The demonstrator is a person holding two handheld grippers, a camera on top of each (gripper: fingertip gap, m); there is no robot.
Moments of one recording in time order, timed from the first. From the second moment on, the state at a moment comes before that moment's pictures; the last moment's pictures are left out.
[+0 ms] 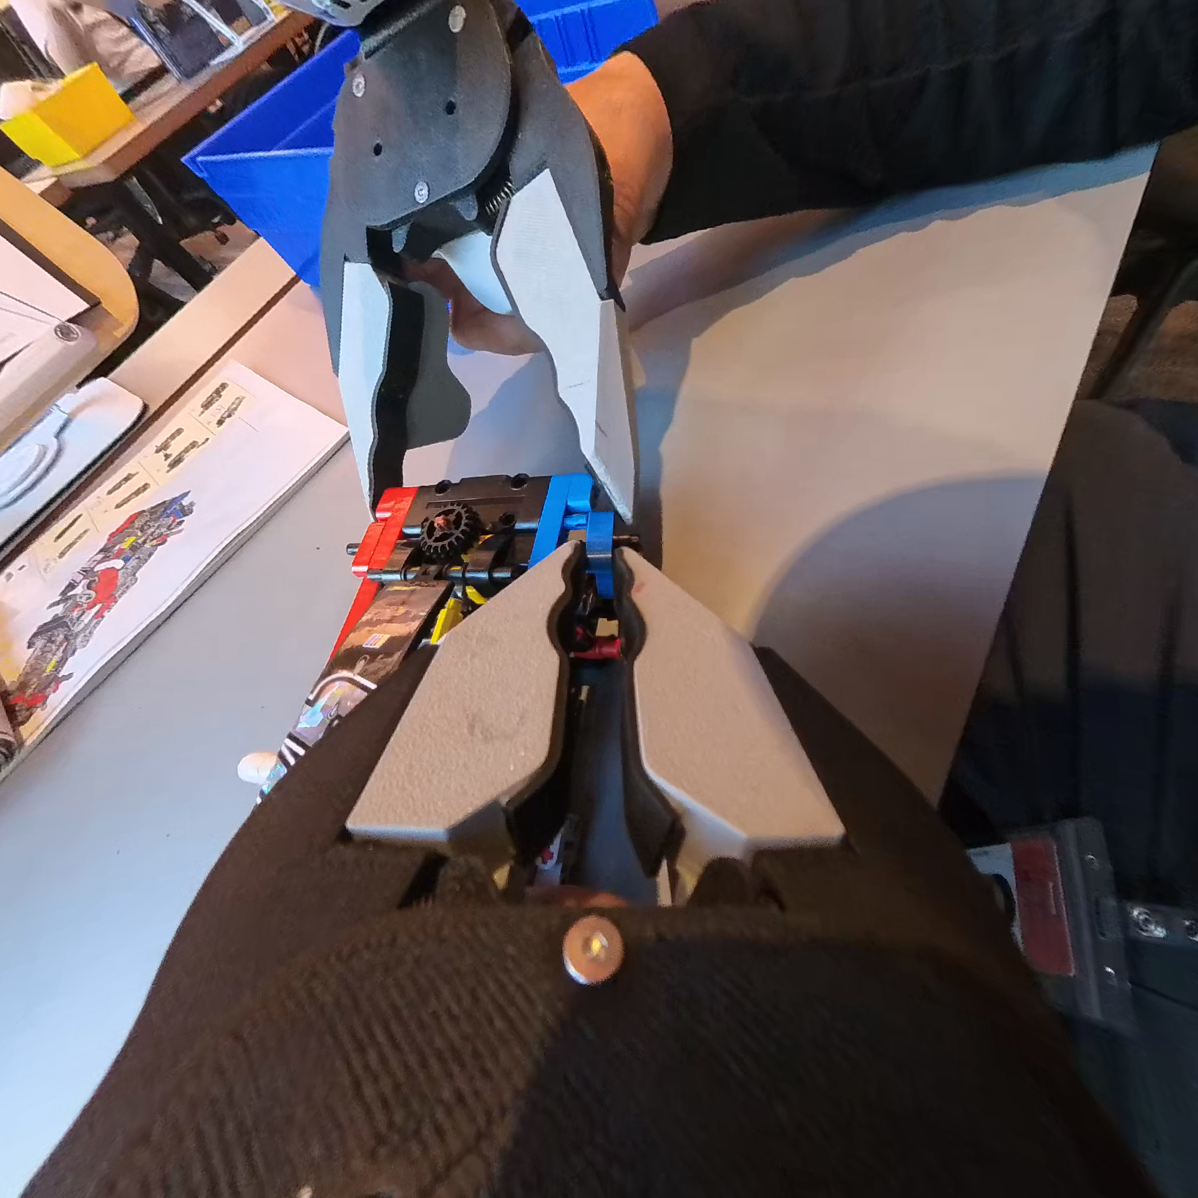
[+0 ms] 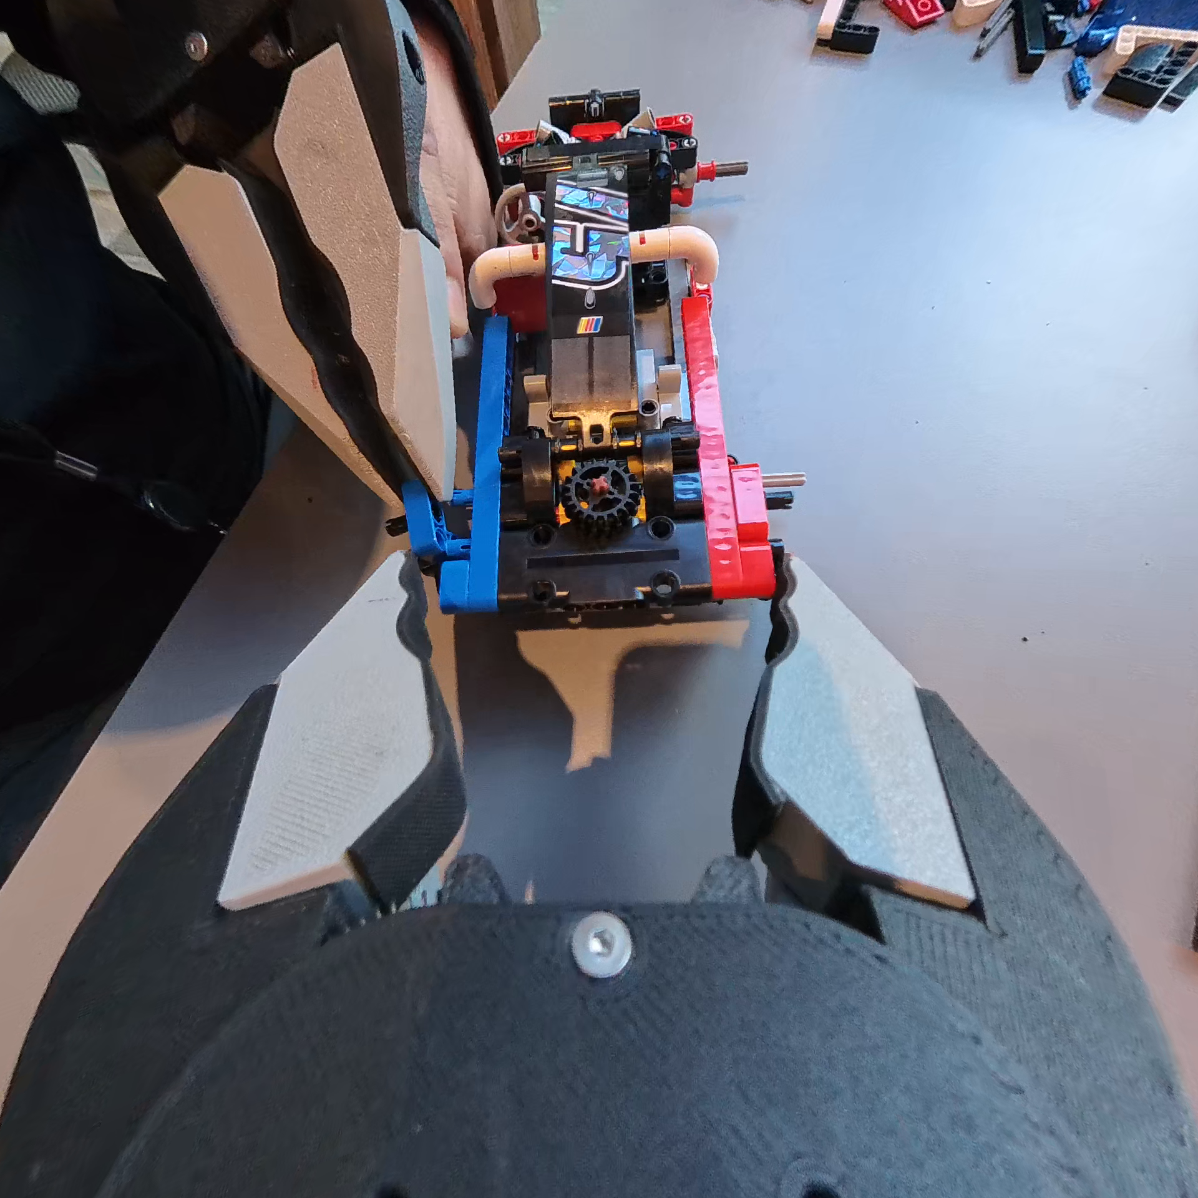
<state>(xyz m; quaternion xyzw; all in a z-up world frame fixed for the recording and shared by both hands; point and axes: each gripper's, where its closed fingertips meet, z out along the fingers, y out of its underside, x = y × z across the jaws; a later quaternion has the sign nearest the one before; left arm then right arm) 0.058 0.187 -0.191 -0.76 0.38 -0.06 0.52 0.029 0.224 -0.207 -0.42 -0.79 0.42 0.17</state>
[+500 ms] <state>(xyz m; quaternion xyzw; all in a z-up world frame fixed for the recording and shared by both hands) 0.061 0.191 -0.190 -0.78 0.35 -0.08 0.52 0.027 0.223 -0.208 -0.41 -0.78 0.42 0.18</state>
